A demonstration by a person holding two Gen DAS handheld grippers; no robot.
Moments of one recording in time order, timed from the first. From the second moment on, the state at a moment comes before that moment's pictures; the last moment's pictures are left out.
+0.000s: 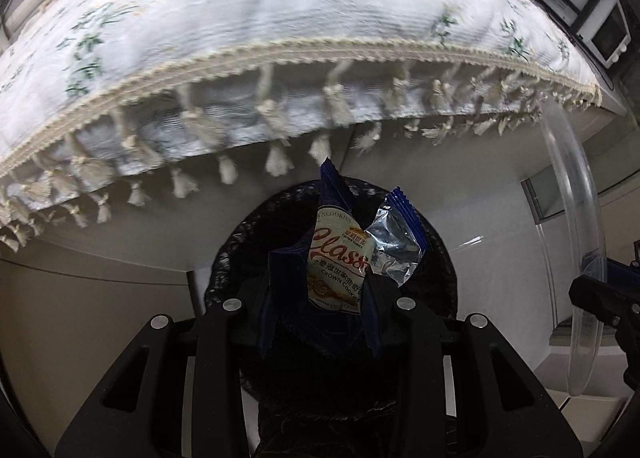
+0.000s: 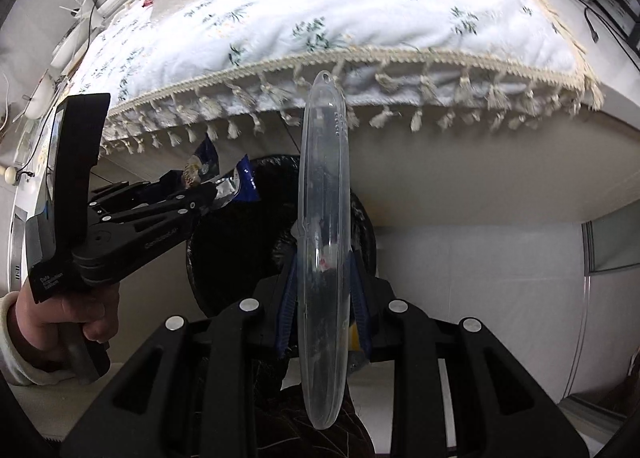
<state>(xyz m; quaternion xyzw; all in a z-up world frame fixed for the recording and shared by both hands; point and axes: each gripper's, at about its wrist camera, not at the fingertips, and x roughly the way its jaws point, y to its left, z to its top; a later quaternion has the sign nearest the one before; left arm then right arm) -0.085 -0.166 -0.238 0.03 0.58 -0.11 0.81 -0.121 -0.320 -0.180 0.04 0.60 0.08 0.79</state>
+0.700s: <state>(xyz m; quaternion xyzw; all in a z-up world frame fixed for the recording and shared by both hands) -0.078 -0.106 -0.192 -0.03 0.53 -0.07 0.84 -0.107 -0.283 -0.200 0.01 0.62 0.11 0.78</state>
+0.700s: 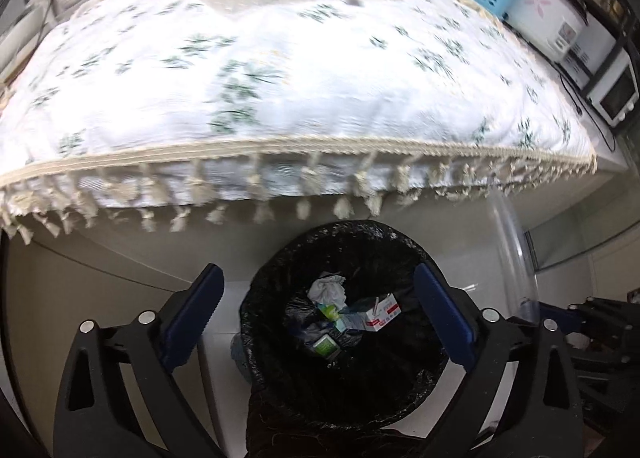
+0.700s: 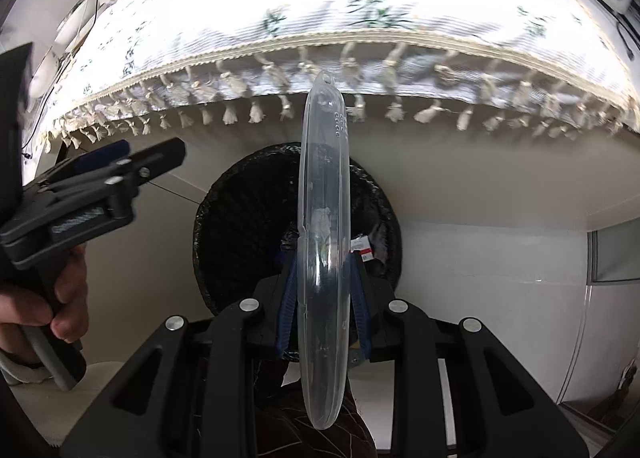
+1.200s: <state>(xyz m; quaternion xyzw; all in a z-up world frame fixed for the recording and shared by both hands) -0.090 -0.060 -0.179 -0.05 0.53 -0.03 0.85 -0.086 -0.253 -0.222 -0.01 0.64 0.13 0.76</state>
